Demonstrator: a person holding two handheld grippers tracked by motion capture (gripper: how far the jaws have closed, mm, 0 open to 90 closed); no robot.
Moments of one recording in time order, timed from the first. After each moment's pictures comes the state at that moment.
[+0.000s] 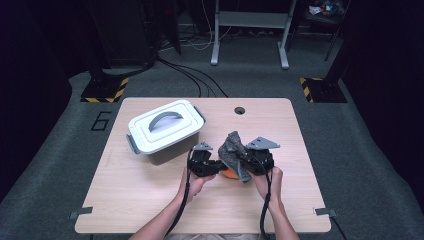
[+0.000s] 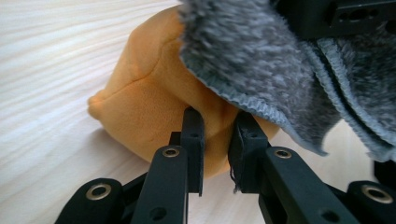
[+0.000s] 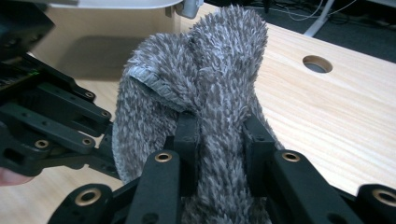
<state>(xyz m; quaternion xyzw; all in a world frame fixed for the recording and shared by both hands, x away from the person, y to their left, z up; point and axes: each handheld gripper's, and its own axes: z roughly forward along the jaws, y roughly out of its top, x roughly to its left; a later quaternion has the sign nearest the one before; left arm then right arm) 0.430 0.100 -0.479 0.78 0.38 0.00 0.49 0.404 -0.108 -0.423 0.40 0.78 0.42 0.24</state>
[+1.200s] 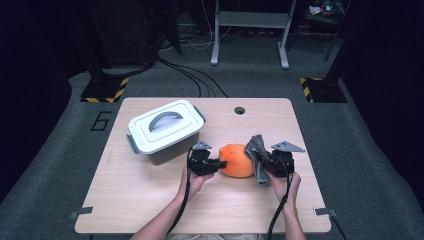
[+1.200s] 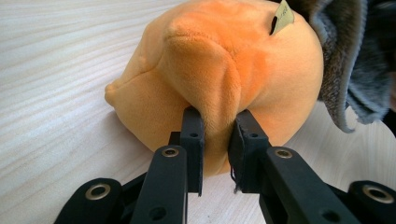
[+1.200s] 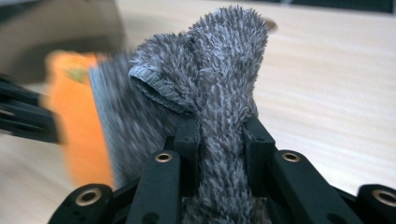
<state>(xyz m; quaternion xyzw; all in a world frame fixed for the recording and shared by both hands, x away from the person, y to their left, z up) 0.436 0.102 -0.483 0.78 0.40 0.00 0.49 0.407 -0.174 -0.446 0.48 0.73 0.43 0.22</state>
